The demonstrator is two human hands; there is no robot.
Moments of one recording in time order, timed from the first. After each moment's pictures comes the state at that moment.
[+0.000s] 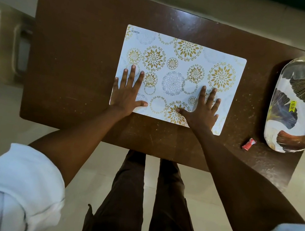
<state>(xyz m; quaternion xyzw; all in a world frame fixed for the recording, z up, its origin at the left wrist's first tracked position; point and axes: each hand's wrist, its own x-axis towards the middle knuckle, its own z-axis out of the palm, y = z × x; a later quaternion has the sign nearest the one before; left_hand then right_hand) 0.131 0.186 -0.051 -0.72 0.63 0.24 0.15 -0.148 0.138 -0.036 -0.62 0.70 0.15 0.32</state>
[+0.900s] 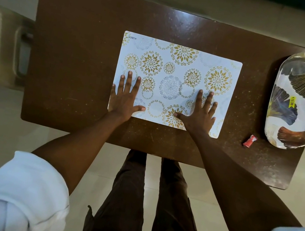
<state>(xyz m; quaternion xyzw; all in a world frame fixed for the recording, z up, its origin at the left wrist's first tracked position) 0.128 0.209 -0.043 -0.72 0.62 0.25 0.17 -0.147 0.161 -0.033 -0.62 0.70 0.15 0.32</state>
